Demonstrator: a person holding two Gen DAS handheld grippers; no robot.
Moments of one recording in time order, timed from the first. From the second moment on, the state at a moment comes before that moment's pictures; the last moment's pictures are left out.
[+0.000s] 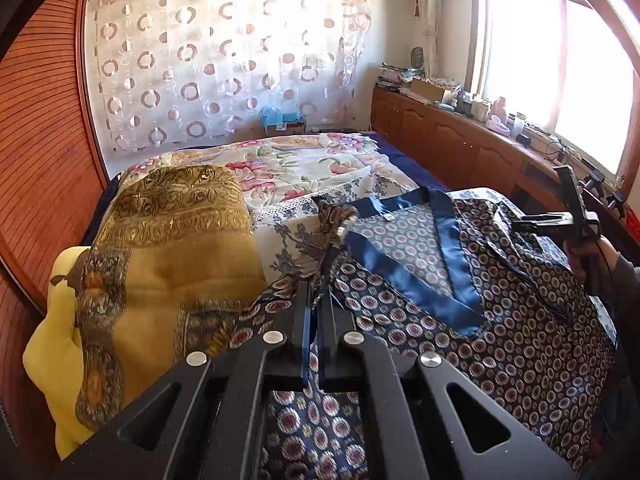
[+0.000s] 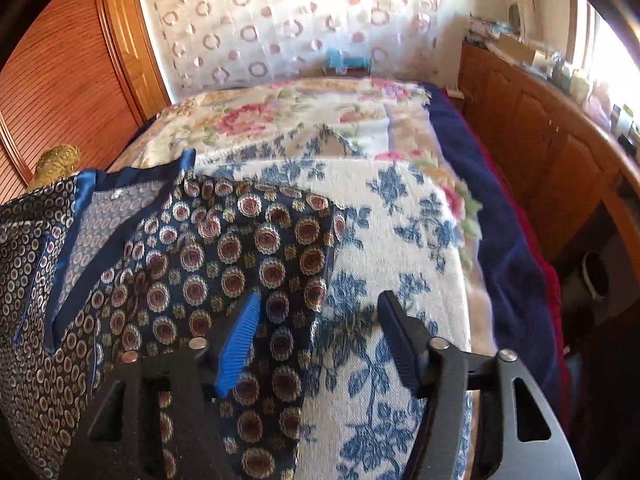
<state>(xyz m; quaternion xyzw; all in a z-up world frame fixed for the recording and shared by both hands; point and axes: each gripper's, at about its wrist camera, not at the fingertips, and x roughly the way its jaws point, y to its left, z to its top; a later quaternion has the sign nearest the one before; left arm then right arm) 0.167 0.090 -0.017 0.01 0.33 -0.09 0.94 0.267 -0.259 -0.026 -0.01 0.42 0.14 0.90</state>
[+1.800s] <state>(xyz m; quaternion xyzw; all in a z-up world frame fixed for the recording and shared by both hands) 0.171 0.032 -0.091 0.25 0.44 -0.13 0.85 0.158 -0.217 -0.009 -0.05 0.36 0.22 0.91</state>
